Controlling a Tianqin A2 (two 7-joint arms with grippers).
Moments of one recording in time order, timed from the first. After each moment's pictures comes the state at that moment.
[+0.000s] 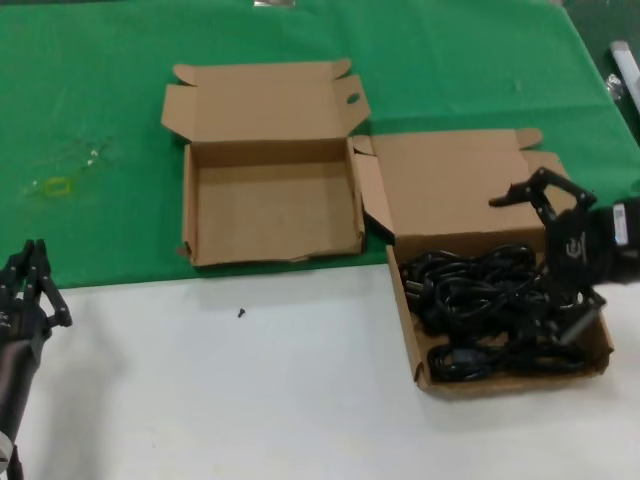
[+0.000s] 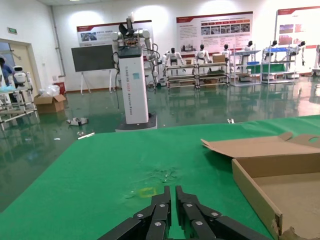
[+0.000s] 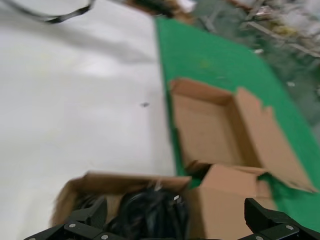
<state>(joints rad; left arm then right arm) 0.00 -0.30 1.60 -1.60 -1.80 0.00 0.00 0.62 0.97 -1.90 1.40 1.76 -1.11 -0.18</state>
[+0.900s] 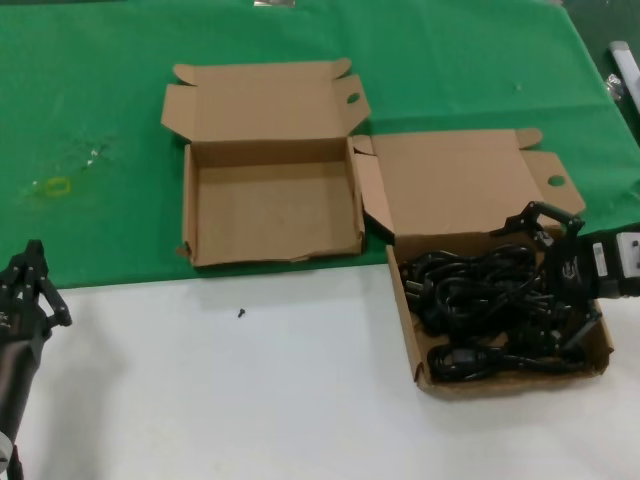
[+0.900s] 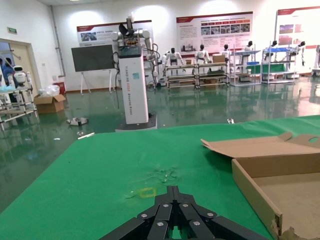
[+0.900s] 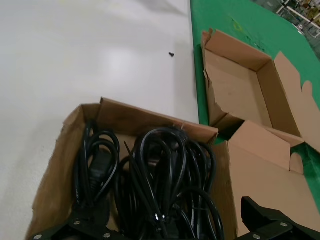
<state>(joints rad) 0.00 -0.30 1.60 -1.60 -1.80 0.00 0.00 0.77 0.80 -1.97 0.99 1.63 -1.19 -0.54</state>
